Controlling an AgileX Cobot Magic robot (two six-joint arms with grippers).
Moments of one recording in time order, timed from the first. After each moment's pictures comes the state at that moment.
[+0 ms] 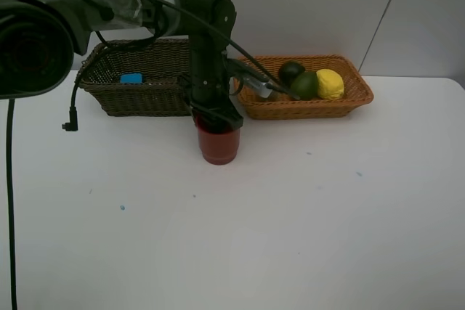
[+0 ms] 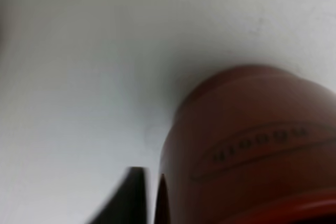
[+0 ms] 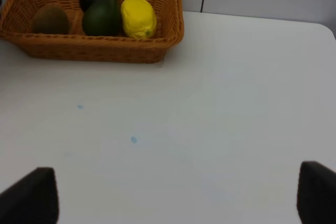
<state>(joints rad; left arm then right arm) -0.61 2.44 -2.00 0.04 1.22 0.18 -0.01 0.00 -0.53 -0.03 1.07 -0.13</state>
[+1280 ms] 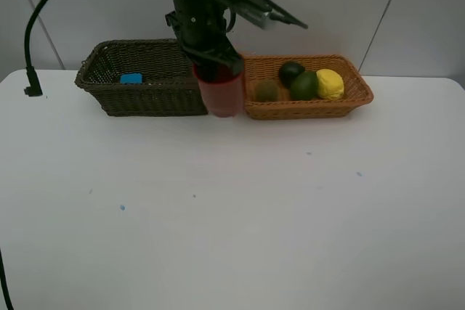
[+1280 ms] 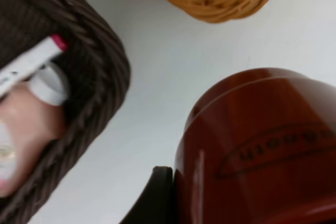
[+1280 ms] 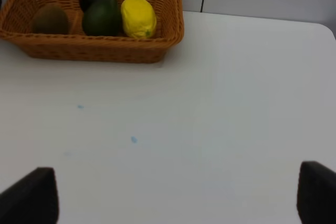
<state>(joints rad) -0.60 2.18 -2.00 0.07 1.22 0.17 -0.01 0.00 -0.53 -0.03 1.07 -0.13</state>
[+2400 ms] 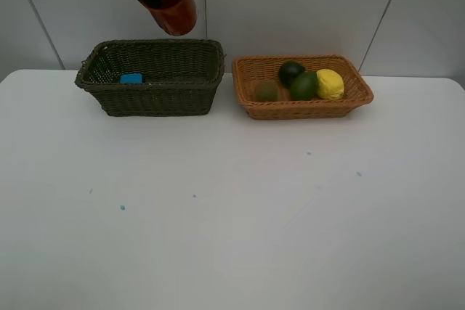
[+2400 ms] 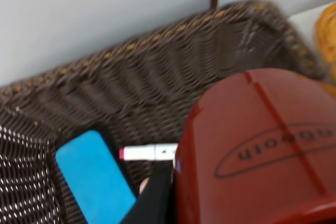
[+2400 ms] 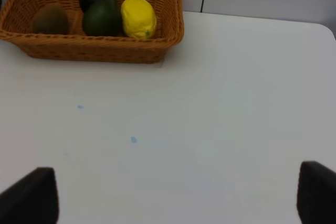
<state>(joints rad) -0.35 2.12 -2.01 0.14 0.97 -0.12 -0.01 0.00 -0.53 -0.03 1.07 -0.13</state>
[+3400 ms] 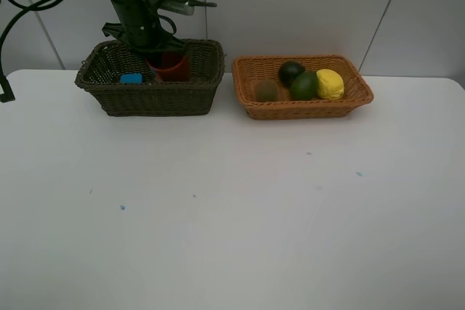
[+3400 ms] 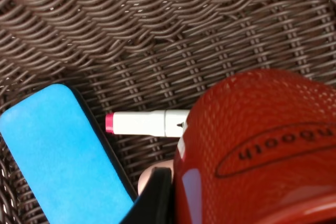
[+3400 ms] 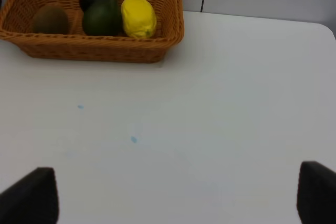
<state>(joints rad) -0.31 2.34 -2.01 0.14 0.94 -0.13 -0.01 0.00 -0.53 -0.03 1.07 -0.13</state>
